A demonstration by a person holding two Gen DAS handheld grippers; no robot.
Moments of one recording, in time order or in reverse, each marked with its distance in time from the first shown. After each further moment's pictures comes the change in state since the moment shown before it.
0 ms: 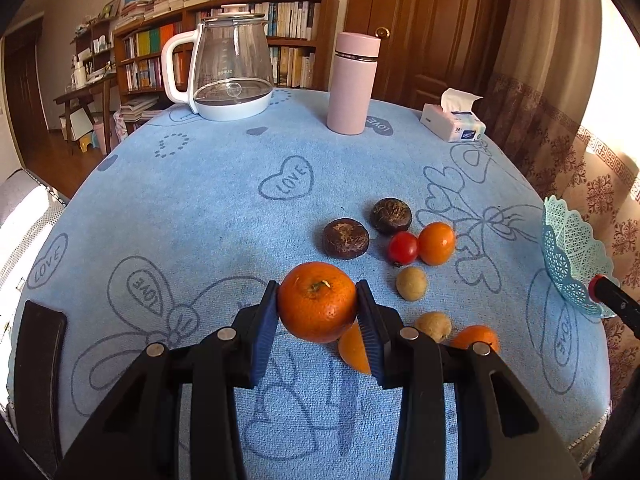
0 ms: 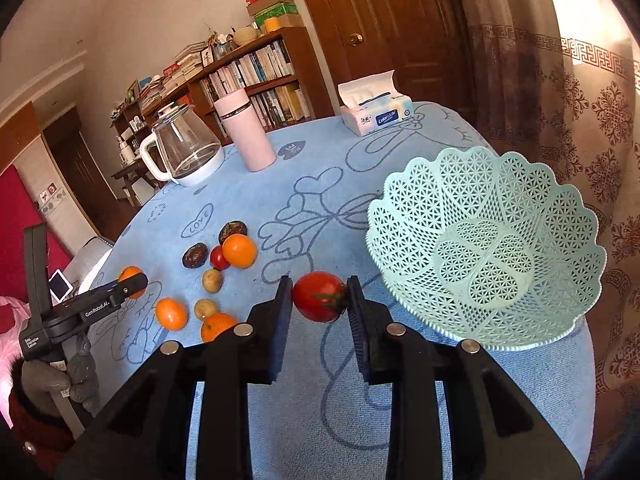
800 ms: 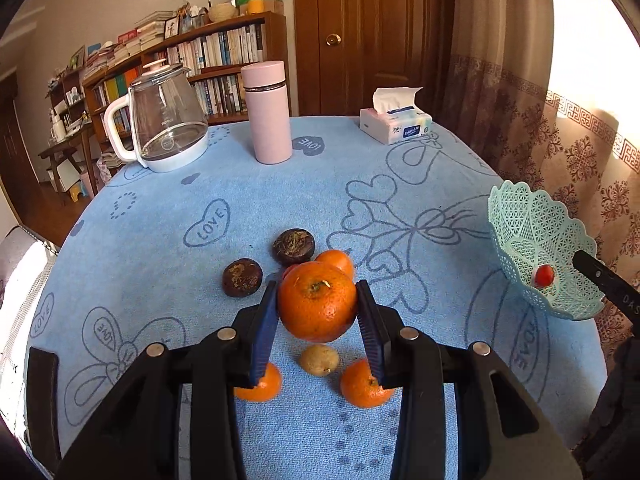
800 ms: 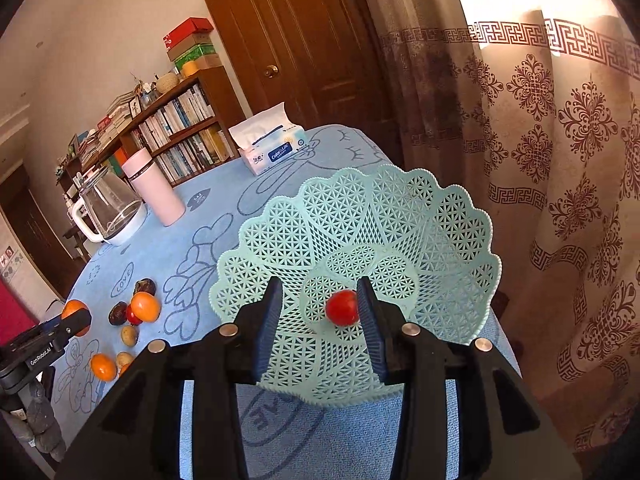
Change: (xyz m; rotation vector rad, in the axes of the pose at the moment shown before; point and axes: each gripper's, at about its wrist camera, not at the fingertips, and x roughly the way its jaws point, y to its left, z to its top) left arm -0.008 -0.106 0.018 0.172 -0.045 0.003; right arm -0.010 -0.088 0.002 0.170 -0.112 -0.185
